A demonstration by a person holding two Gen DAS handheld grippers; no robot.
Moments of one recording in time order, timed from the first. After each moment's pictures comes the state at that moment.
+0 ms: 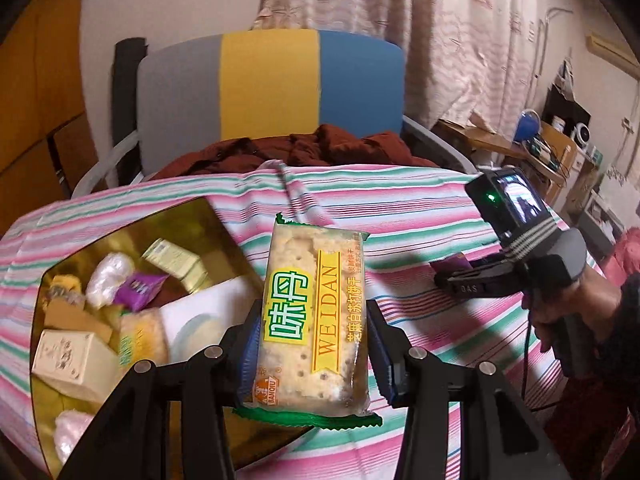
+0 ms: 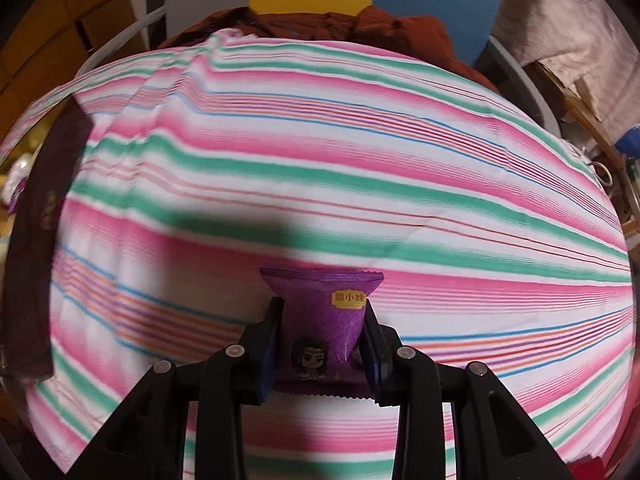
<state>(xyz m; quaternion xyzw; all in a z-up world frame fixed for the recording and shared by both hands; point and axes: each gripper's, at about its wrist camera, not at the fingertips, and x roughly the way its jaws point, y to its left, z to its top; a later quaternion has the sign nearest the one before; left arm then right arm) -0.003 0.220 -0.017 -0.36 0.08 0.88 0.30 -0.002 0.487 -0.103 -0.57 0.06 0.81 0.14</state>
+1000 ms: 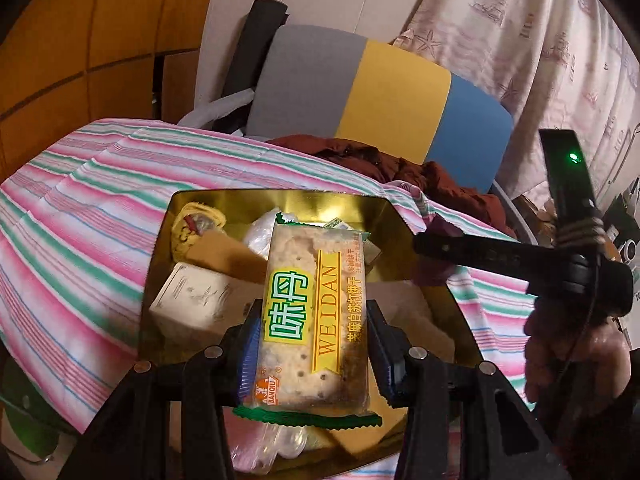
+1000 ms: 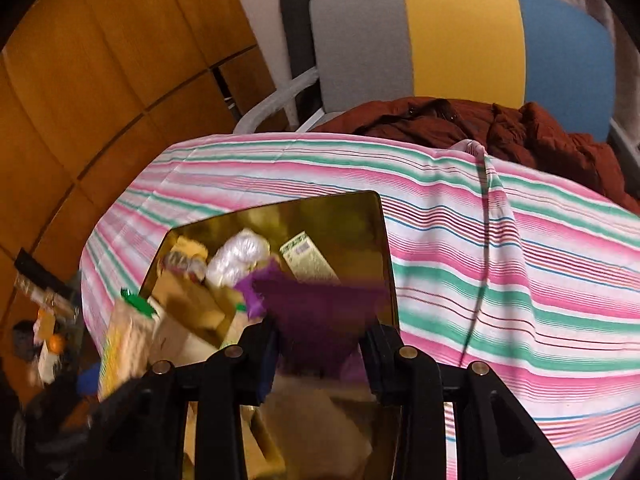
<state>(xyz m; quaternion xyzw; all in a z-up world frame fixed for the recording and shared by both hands) -0.053 0.066 -0.027 -0.39 -0.06 0.90 0.18 -0.100 0.283 -0.025 -0.44 0.13 0.89 -0.04</state>
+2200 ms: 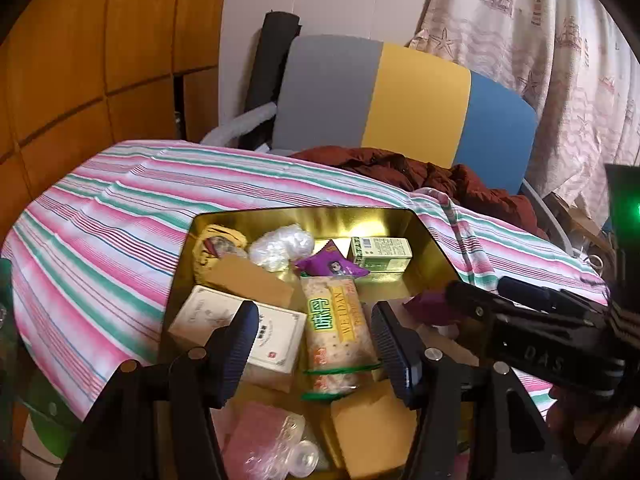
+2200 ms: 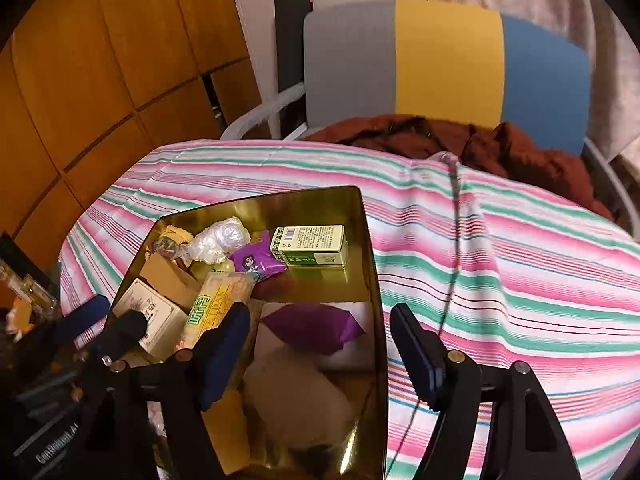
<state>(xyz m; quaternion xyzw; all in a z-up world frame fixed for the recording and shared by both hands) -0.054 0.080 -0.018 -0.37 -0.02 0.92 0.12 -0.054 0.268 -0.024 -0.40 0.07 0.91 0.00</state>
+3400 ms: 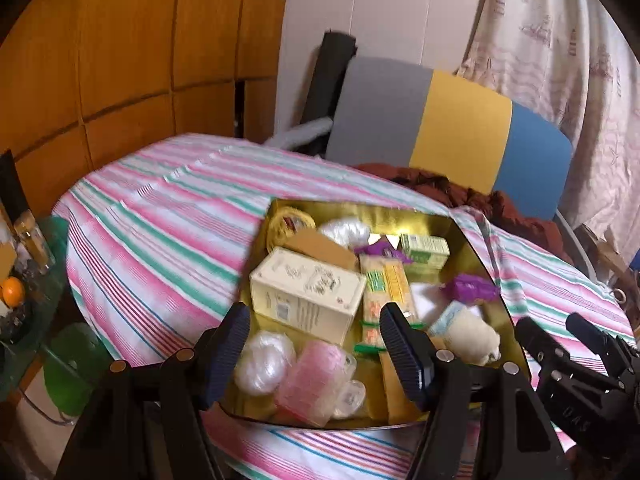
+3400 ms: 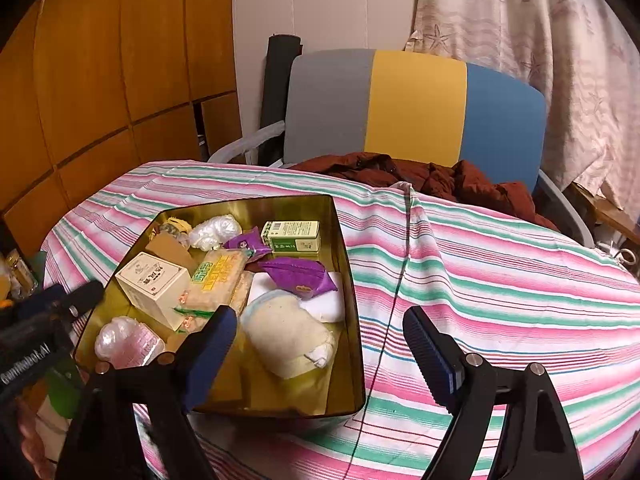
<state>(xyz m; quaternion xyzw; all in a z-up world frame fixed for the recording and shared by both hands) 0.007 0.044 -0.015 -0.34 -0.05 0.94 0.03 0.032 0.247 -0.017 -0.33 0.02 0.94 0.06</state>
